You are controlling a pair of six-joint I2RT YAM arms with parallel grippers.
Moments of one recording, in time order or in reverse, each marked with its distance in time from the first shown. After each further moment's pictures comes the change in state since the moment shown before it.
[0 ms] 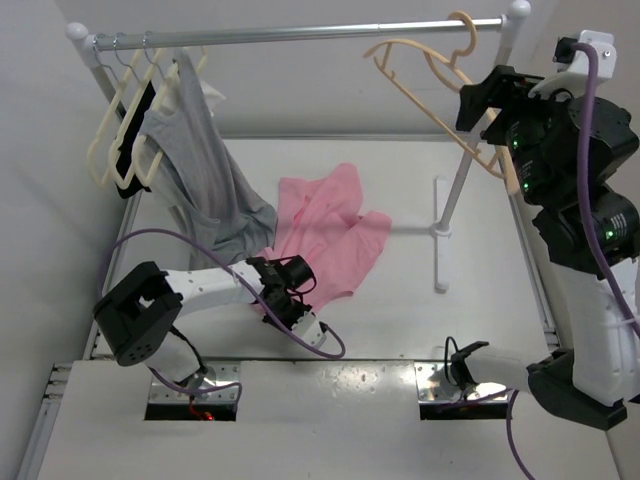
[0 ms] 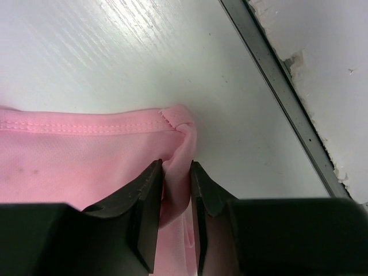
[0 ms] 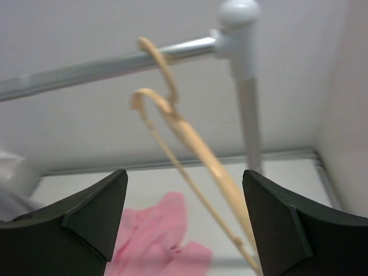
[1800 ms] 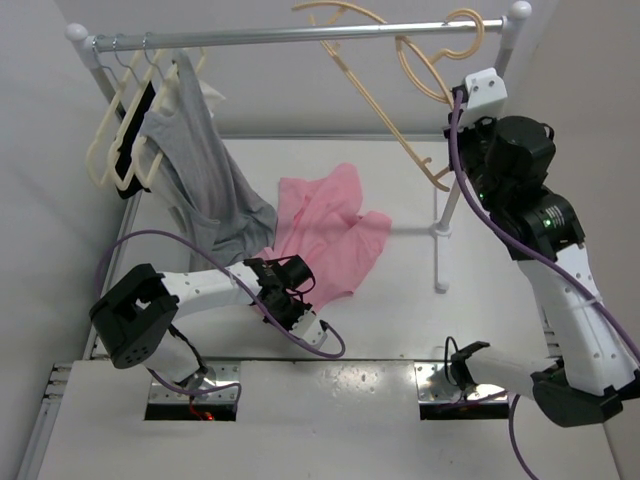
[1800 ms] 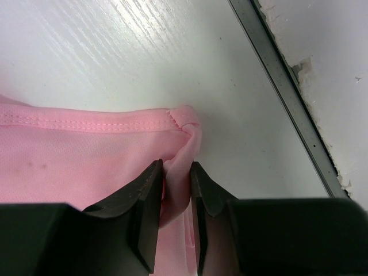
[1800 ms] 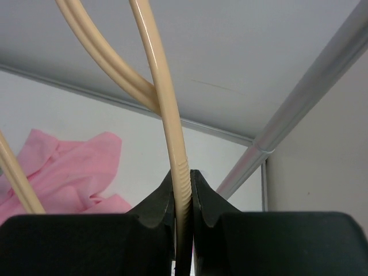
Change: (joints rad) left arm 0.000 -0.024 -0.015 0.033 0.000 -0.032; right arm 0.002 -0.043 -0.361 0.110 -0.027 -0.394
